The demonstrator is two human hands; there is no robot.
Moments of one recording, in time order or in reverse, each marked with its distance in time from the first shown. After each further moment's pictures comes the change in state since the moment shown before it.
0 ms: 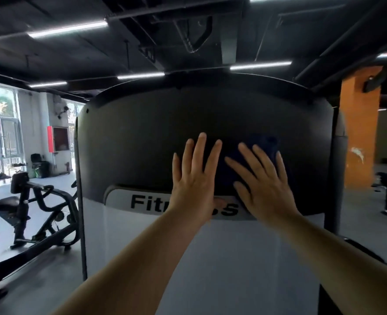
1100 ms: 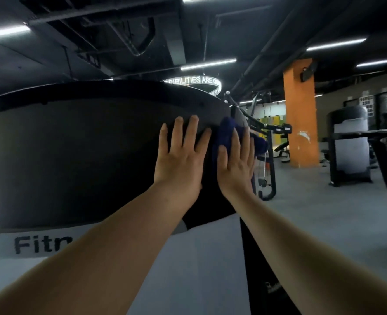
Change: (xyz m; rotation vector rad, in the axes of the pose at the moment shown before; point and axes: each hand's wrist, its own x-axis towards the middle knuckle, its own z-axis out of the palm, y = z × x) left_hand 0.096 0.159 0.012 0.402 -0.017 0.224; right_hand 0.006 0.129 0.003 0.544 0.149 0.712
